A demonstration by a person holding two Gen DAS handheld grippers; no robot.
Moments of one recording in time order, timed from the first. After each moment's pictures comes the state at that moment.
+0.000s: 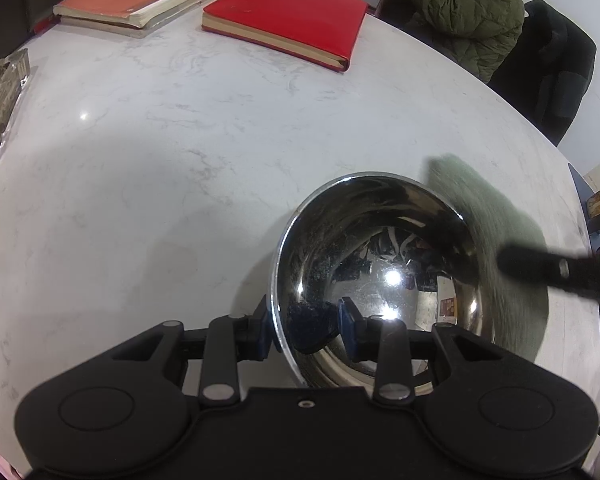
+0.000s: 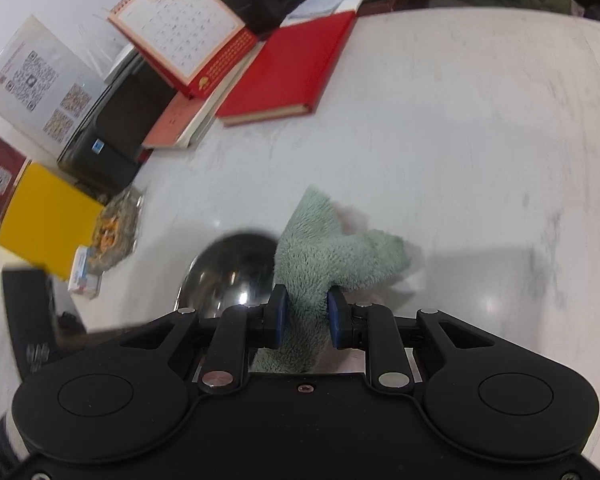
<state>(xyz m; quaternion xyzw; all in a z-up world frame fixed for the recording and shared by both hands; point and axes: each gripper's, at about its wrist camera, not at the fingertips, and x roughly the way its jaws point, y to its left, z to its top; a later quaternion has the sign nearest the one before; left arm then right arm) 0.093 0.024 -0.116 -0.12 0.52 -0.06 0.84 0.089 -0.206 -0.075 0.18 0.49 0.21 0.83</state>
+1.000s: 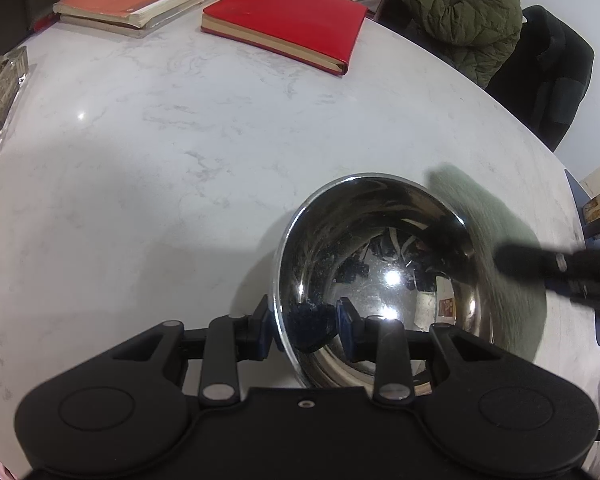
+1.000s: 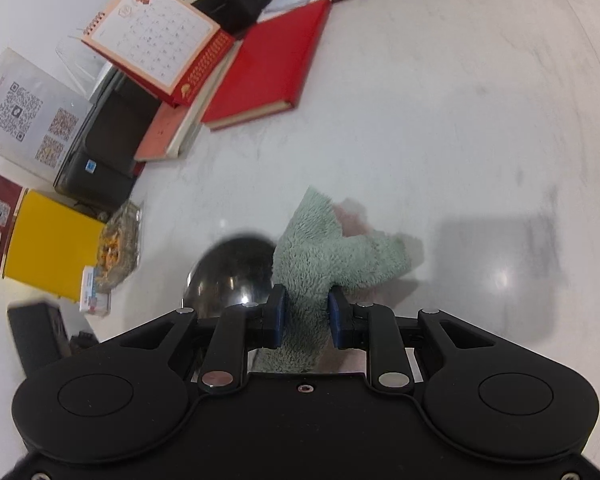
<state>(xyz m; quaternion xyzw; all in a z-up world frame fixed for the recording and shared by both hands) 0.093 0.023 -0.117 -0.13 0.52 -0.06 0.84 0.100 -0.213 -0.078 0.23 0.52 0.20 0.80</state>
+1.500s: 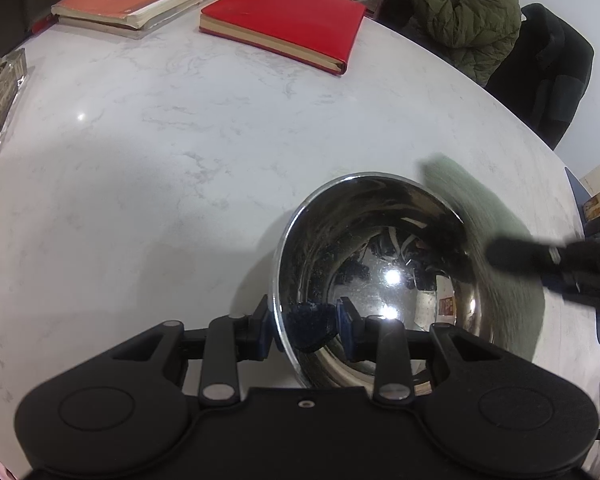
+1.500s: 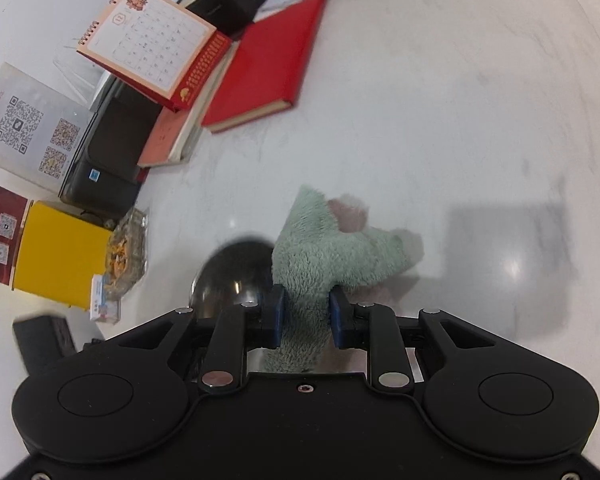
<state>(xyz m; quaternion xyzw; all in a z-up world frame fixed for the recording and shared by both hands) 0.093 0.021 -0.118 -0.12 0.52 -0.06 0.84 0.109 -0.217 -0.087 0.25 0.52 0.20 0.79</state>
